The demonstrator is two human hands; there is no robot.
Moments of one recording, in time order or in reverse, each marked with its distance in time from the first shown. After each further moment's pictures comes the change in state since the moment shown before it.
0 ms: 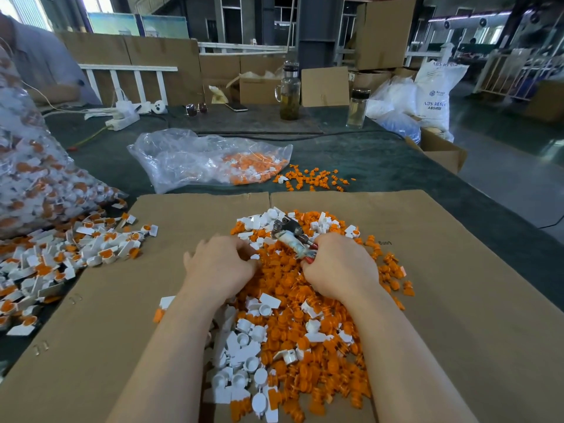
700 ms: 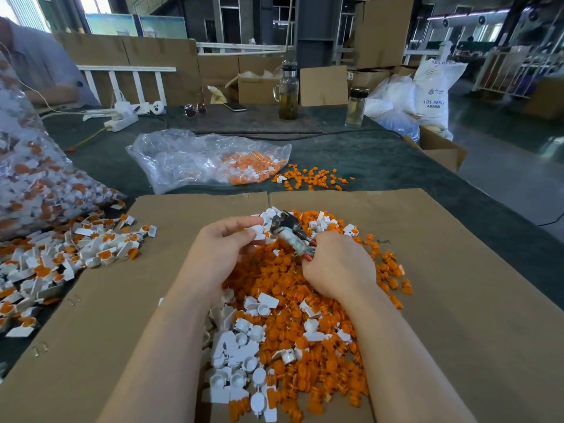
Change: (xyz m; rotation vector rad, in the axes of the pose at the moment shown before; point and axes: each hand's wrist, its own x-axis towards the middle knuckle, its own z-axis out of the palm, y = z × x) left_hand -0.006 0.006 -0.007 -0.958 -0.018 -0.037; right_hand -0.002 -0.001 0.000 0.004 0.049 0.015
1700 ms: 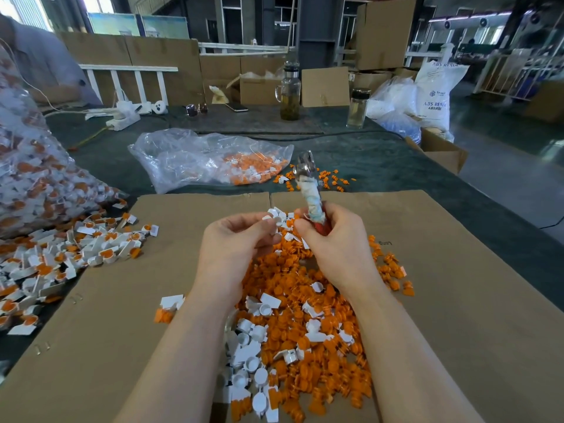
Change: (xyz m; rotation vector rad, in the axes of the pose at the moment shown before) left_hand -0.010 0.006 0.019 -0.284 0.058 0.079; right_hand -0.007 -0.009 -0.018 0.872 0.224 -0.163
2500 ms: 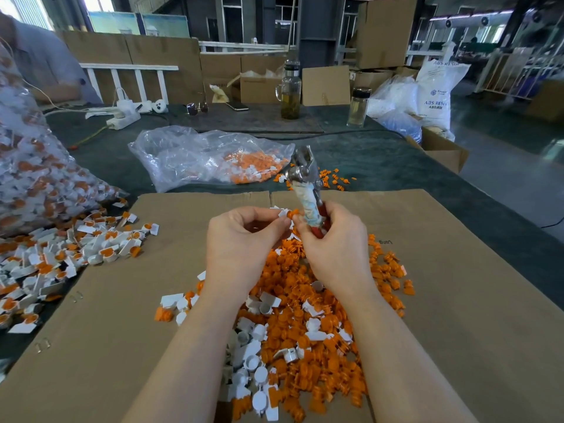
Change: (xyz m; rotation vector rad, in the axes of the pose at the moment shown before) left_hand -0.006 0.002 0.010 0.215 0.036 0.216; right_hand -0.005 -0.005 0.005 -0.219 0.116 -0.110
